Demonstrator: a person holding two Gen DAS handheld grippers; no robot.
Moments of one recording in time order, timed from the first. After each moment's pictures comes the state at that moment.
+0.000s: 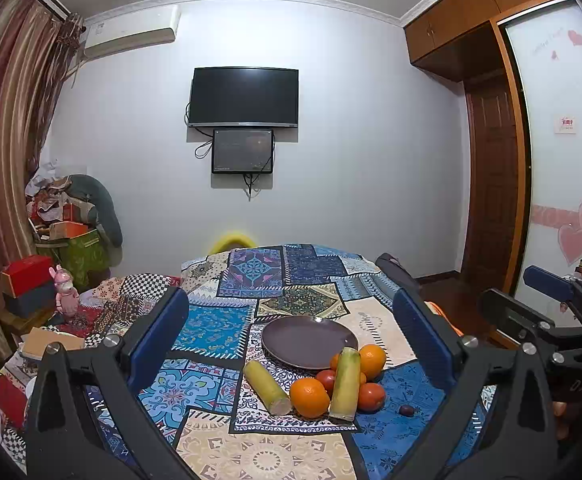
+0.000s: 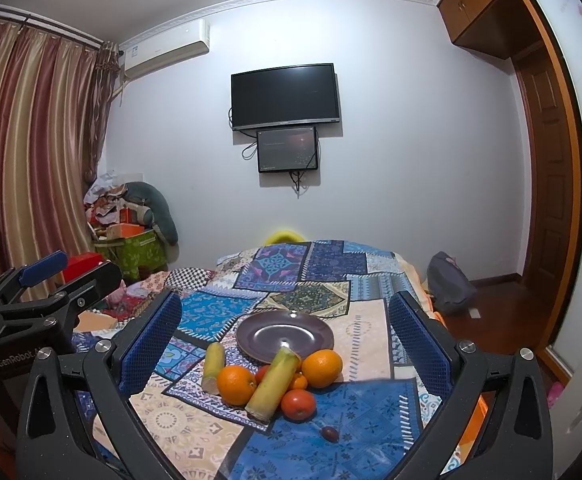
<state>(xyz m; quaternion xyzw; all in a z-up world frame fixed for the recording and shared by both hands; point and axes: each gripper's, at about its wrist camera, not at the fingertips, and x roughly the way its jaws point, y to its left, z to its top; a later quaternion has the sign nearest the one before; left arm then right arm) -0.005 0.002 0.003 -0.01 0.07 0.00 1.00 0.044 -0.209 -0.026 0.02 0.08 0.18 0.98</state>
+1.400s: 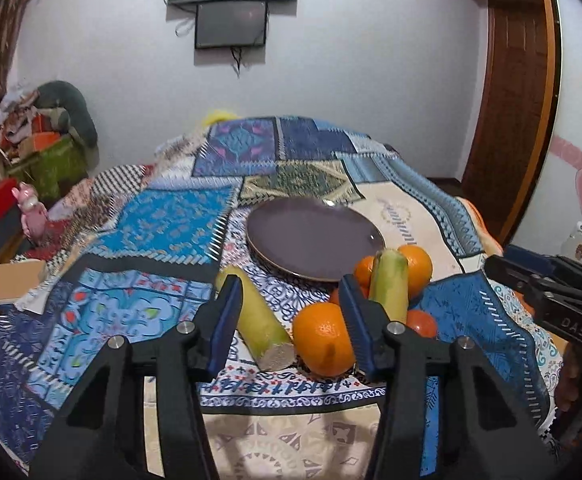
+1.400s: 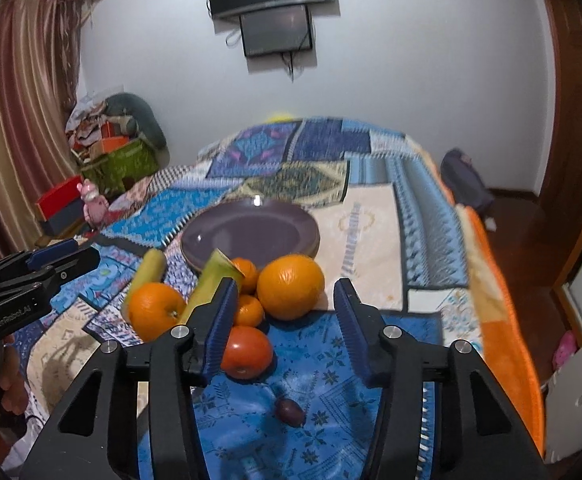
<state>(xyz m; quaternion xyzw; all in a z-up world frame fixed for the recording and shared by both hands) 0.149 0.016 -0.108 -0.02 0.30 -0.02 0.95 0.176 -0.223 -0.122 0.02 0.30 0.20 0.93</state>
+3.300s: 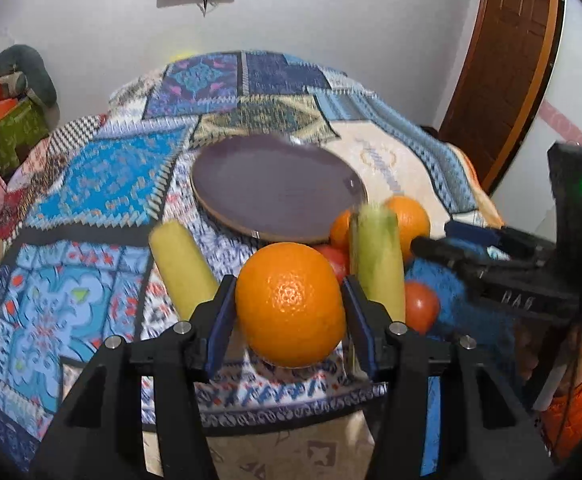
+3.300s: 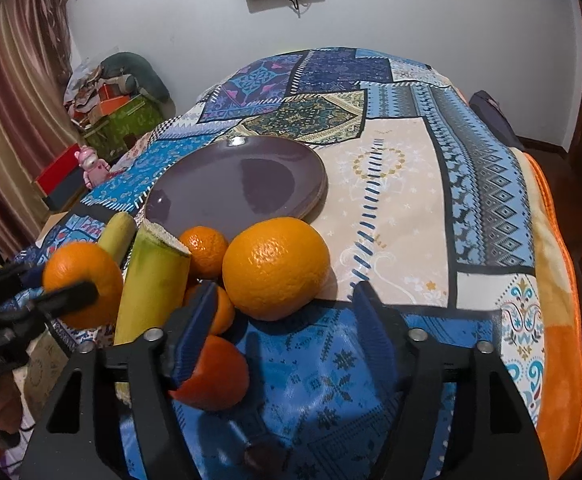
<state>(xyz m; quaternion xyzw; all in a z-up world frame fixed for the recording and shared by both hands) 0.203 -0.004 -0.139 -0.03 0.39 -0.08 0.92 0.241 -0.215 -0.161 0.01 0.39 0.24 0.89</state>
